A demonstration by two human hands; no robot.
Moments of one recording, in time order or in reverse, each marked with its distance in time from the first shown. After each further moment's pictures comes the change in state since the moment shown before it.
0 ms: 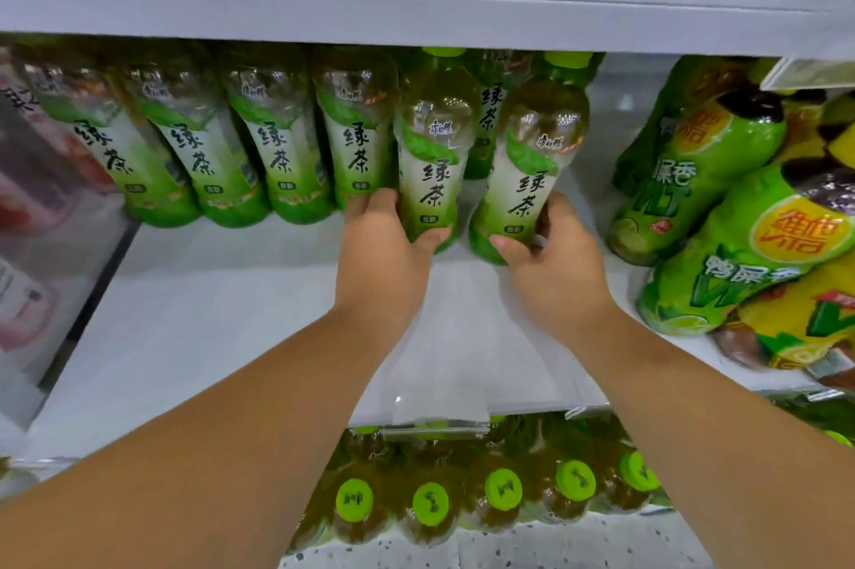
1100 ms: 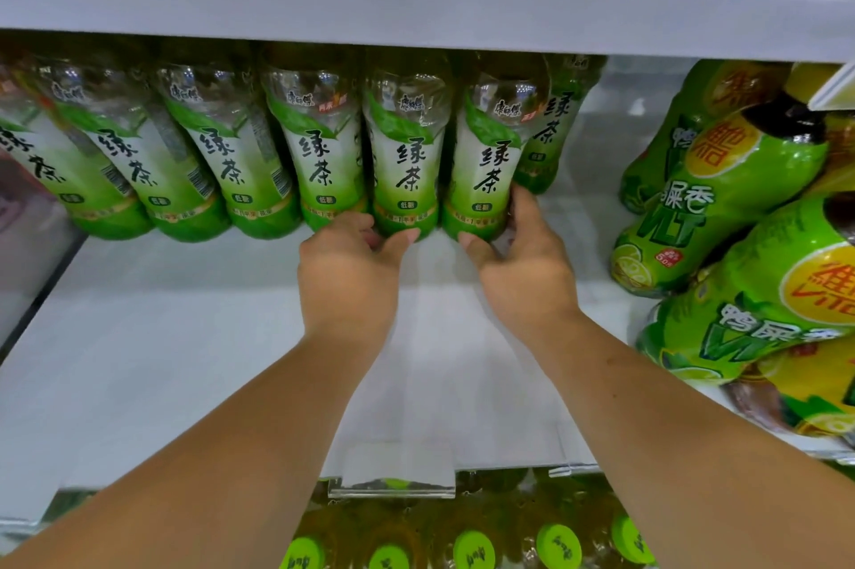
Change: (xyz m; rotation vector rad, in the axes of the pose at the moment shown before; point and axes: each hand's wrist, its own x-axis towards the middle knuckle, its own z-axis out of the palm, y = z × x) left_hand 0.011 -0.003 0.025 -0.067 0.141 -0.172; right_hand 0.040 0.017 0.018 -0.005 -0.060 -0.005
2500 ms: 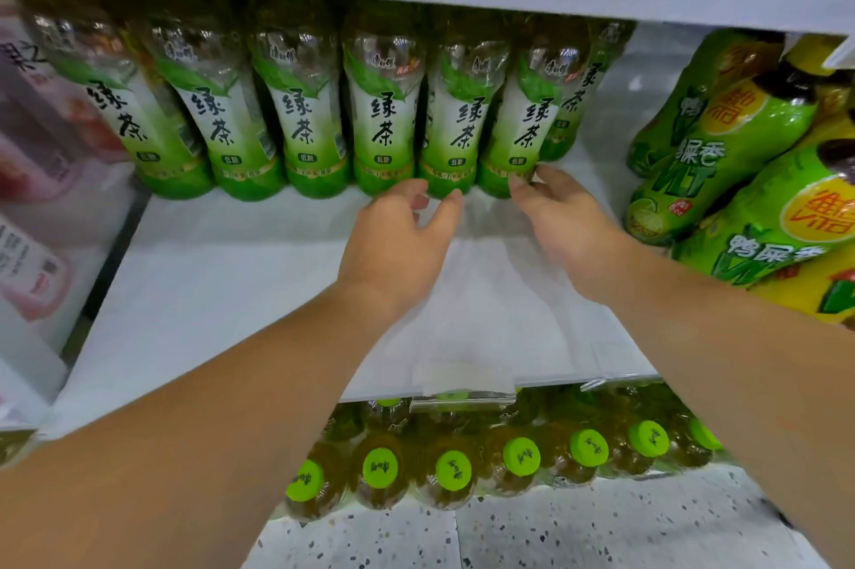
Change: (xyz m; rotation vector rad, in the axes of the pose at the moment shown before) left_hand -0.011 -0.002 -0.051 -0.105 -0.393 0.033; right_hand -0.024 -0.047 -0.011 0.152 -0.099 0.297
